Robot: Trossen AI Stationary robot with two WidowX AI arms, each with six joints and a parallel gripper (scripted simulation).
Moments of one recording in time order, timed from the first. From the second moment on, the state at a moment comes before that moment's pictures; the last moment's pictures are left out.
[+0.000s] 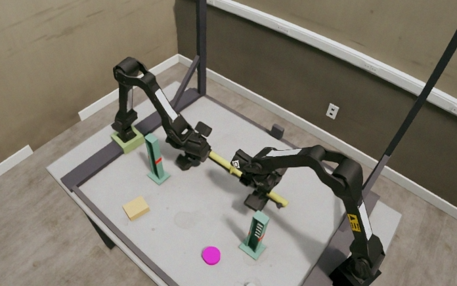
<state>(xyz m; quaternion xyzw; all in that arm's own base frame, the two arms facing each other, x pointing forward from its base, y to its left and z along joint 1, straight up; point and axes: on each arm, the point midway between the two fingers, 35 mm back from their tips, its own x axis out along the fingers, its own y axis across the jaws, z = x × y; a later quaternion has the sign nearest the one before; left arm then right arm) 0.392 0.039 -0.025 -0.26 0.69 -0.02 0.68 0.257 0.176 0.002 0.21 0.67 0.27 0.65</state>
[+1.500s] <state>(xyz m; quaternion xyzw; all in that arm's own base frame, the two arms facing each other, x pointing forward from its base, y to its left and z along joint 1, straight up) 0.399 0.027 -0.062 -0.32 0.63 -0.13 0.69 0.257 0.176 0.002 0.21 0.67 0.27 0.65</state>
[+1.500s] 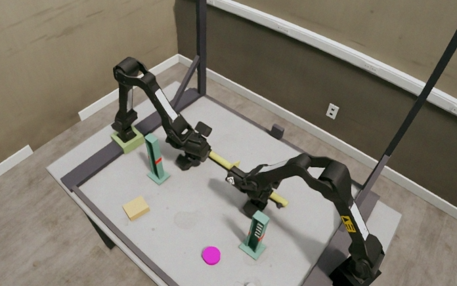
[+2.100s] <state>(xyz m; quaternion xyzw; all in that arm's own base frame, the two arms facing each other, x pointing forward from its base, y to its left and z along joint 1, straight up) 0.400 0.028 -0.062 -0.32 0.63 -0.13 0.70 0.257 0.176 0.002 0.21 0.67 0.27 0.65</state>
